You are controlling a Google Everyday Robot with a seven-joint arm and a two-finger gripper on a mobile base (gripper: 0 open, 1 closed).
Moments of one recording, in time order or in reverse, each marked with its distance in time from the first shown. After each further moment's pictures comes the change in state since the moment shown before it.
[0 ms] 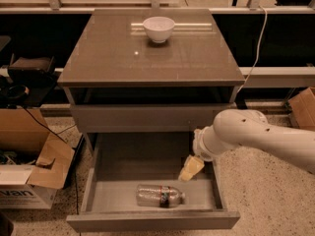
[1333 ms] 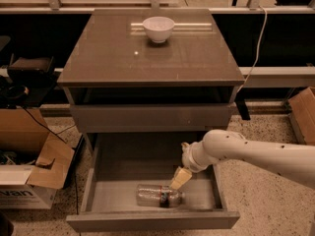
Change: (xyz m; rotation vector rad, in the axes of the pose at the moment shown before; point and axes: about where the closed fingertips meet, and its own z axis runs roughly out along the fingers) arm 0.012 0.010 0.107 -0.067 -0.099 -0.042
